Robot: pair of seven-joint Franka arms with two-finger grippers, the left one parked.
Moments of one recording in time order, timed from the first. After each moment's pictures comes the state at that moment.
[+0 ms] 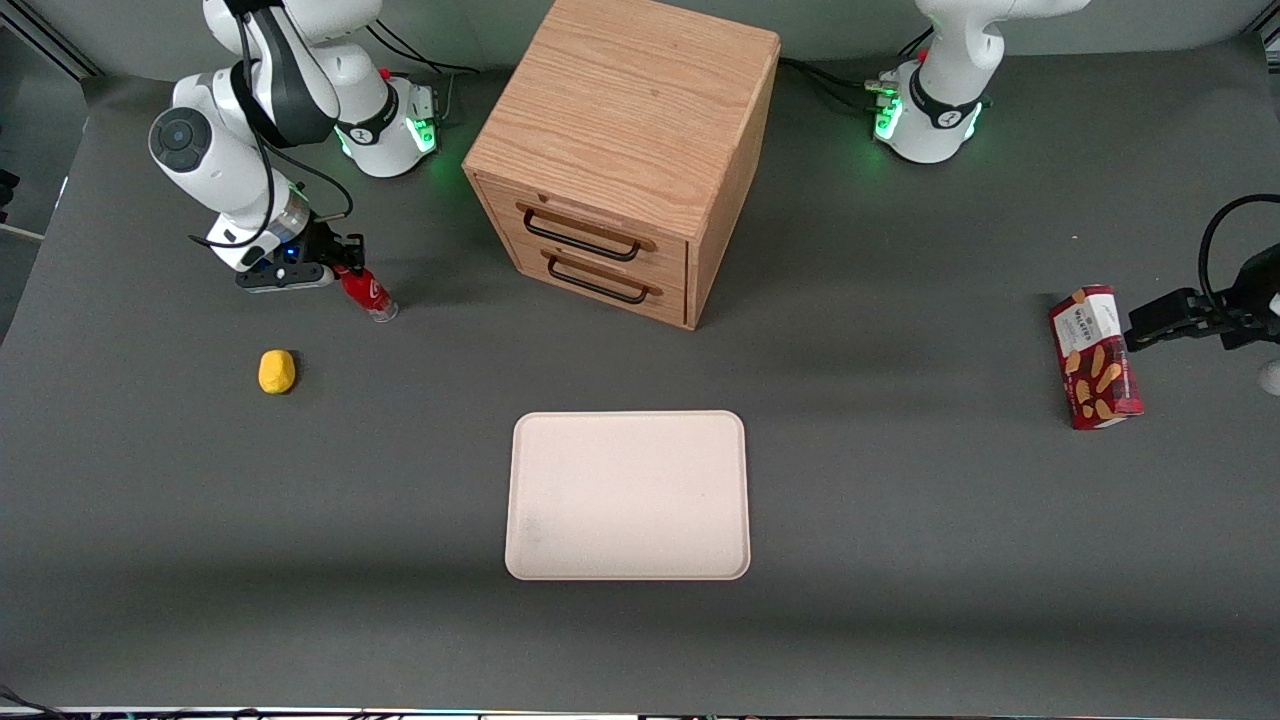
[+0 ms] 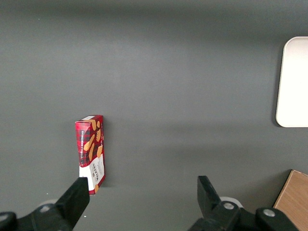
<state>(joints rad) 0.31 -0.35 -0.24 -2.77 -0.10 2.35 0.11</state>
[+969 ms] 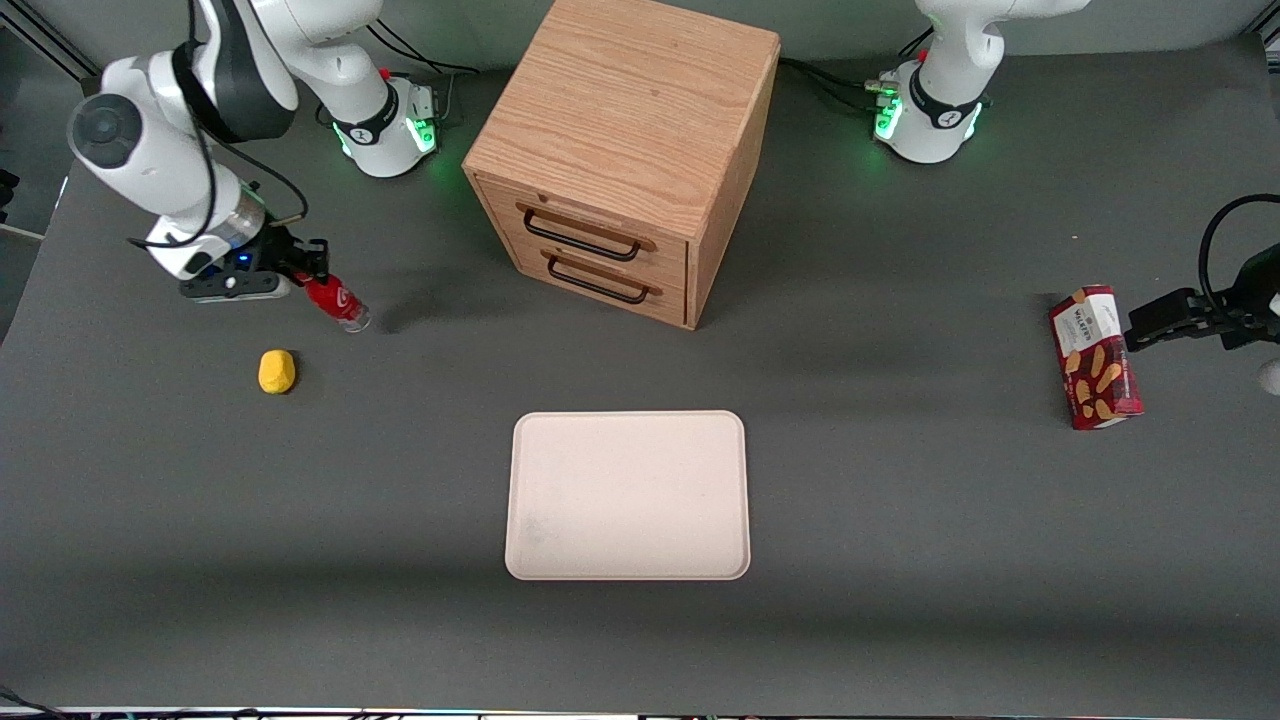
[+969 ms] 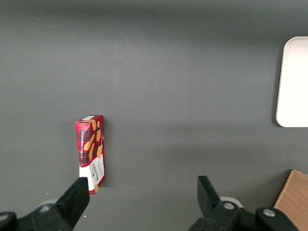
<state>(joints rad) 0.31 -0.30 -0.24 -2.43 -0.10 2.05 0.11</state>
